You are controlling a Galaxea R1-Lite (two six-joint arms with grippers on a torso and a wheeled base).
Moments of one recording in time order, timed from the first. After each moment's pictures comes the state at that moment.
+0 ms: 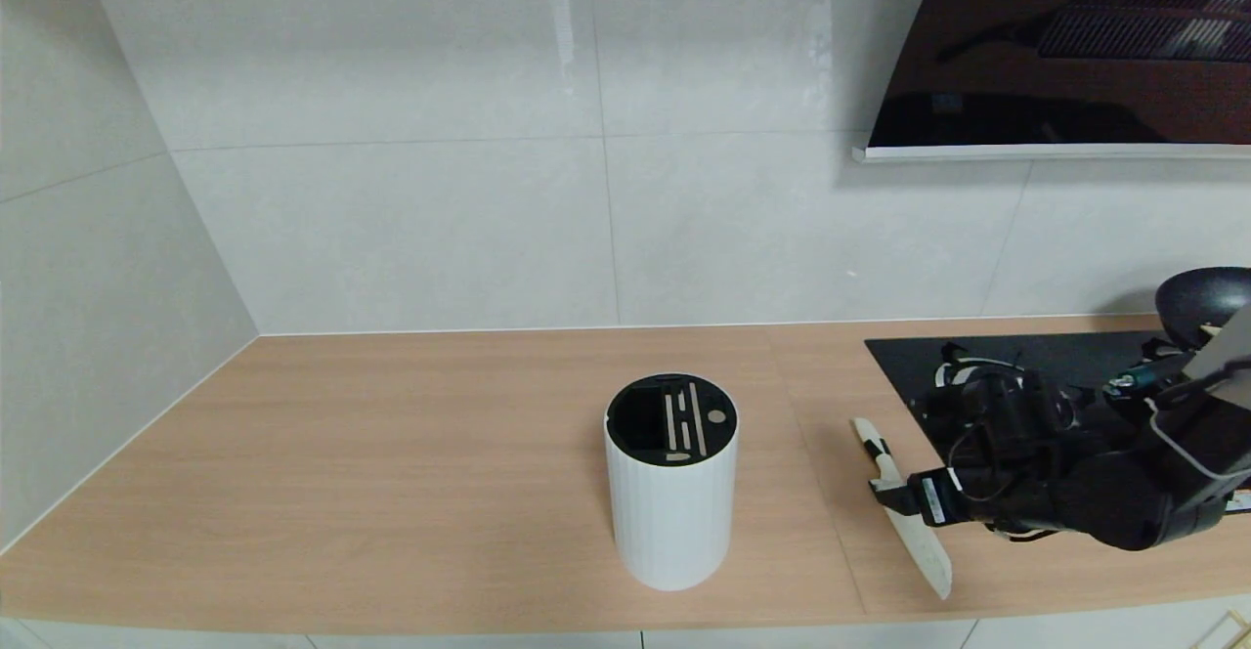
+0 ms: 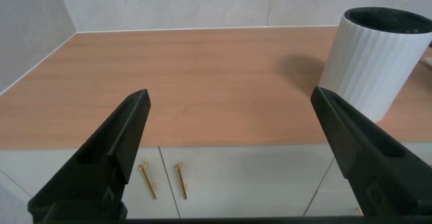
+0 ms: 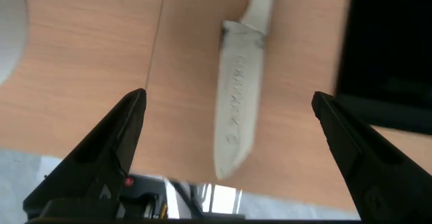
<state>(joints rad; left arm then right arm) 0.00 0.00 0.00 0.01 0.00 0.00 0.19 2.09 -0.71 -0.57 -0.03 -0.02</state>
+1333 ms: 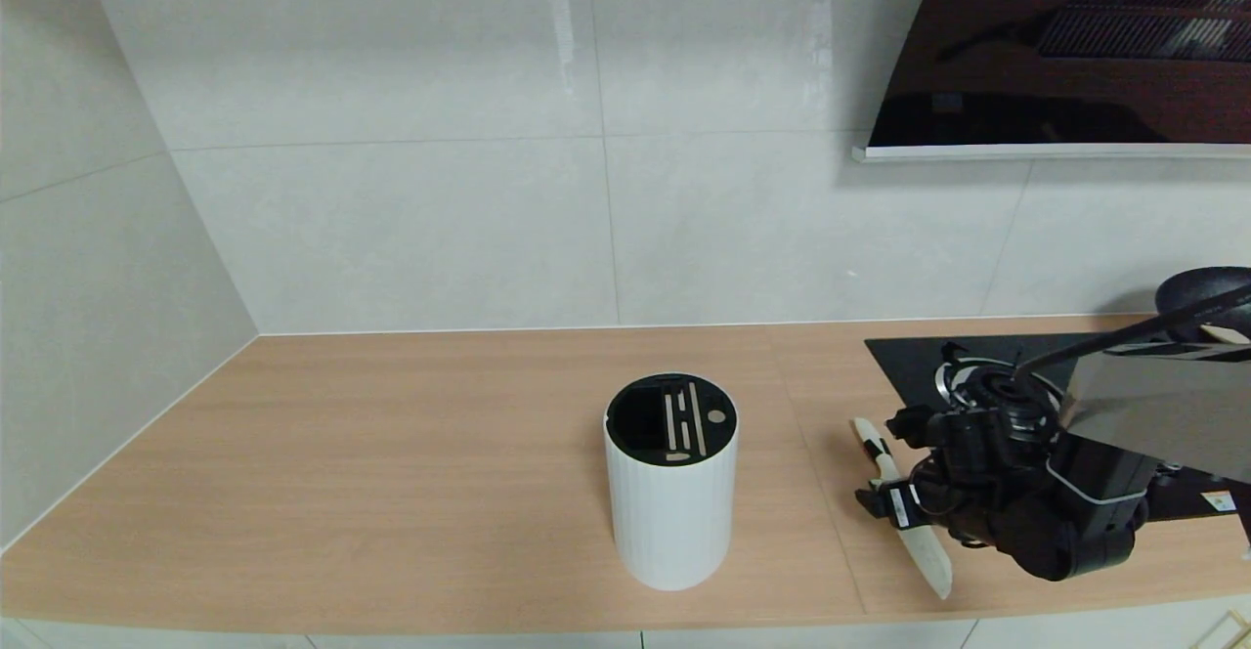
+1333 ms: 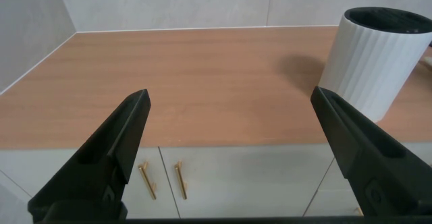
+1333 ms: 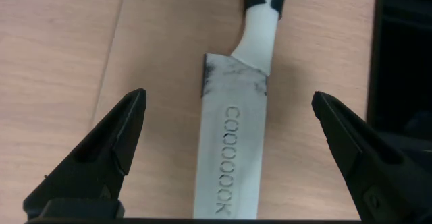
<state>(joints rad) 0.00 0.00 0.00 0.01 0.00 0.00 0.18 2.39 -0.77 -0.93 -0.07 -0.07</state>
